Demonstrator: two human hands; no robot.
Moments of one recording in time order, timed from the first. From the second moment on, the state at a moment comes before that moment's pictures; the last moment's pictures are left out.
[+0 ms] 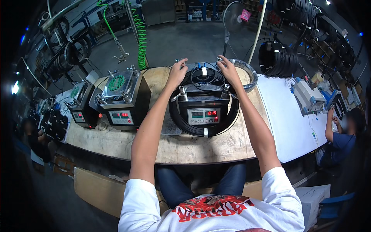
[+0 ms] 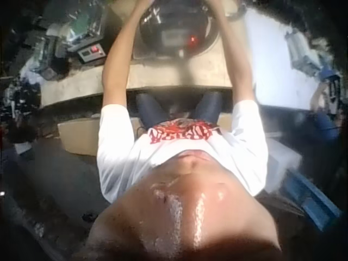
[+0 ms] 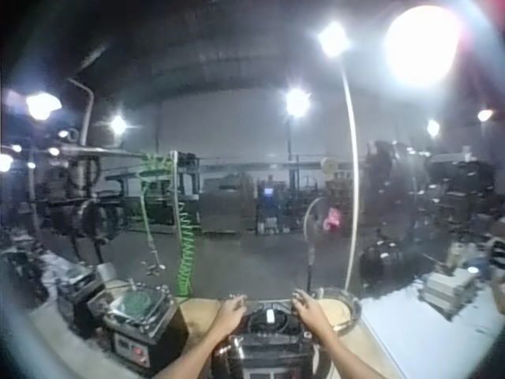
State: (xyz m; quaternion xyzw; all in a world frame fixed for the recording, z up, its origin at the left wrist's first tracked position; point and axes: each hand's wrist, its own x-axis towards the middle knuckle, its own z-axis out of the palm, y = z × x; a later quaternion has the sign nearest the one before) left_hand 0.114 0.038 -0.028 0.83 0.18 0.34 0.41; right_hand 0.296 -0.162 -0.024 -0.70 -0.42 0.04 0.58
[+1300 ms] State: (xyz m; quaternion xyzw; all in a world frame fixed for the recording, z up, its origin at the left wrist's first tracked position) left_hand 0.108 0.028 -0.014 0.76 0.21 0.32 0.52; right_hand 0.291 -0.165 -0.016 -0.69 -0.39 0.06 0.61
